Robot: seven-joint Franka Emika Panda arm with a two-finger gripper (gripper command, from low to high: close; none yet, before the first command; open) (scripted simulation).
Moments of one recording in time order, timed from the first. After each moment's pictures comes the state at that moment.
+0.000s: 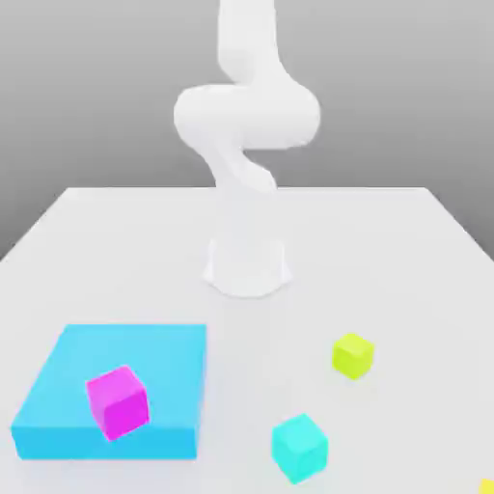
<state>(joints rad) 0.03 -0.71 0.00 -2.28 0.00 2.32 0.75</state>
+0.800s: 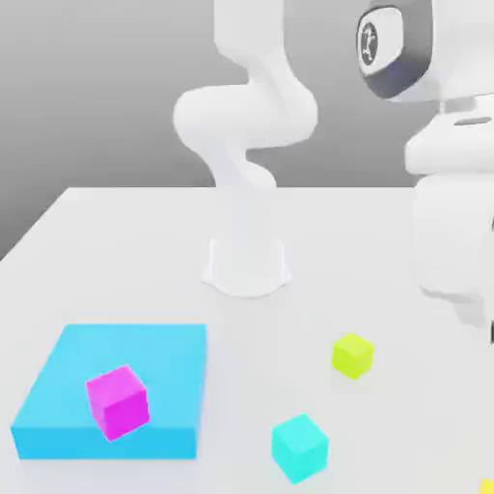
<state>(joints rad) 0.28 0.17 0.07 -2.09 0.00 2.47 0.29</state>
